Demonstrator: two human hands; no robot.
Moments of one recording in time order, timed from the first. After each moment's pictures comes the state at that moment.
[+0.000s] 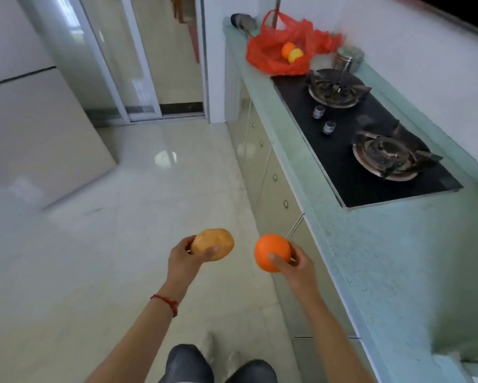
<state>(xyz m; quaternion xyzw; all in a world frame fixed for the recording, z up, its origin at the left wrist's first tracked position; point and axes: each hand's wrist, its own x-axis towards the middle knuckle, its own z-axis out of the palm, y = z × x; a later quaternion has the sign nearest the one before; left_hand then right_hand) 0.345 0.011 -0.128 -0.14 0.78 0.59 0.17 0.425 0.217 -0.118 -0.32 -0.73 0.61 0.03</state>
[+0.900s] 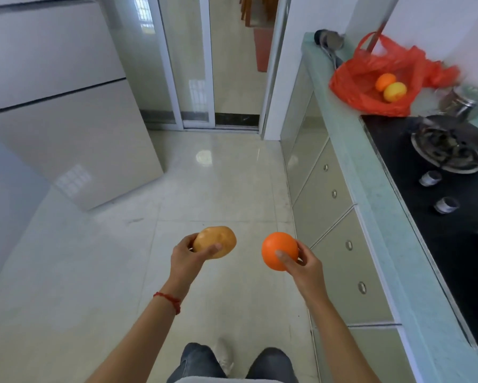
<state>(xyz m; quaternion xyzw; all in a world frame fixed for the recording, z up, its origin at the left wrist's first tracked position) 0.099 -0.093 -0.137 -0.22 0.76 0.60 0.10 0.138 0.136 -0.134 -0.25 -0.76 0.61 -0.04</state>
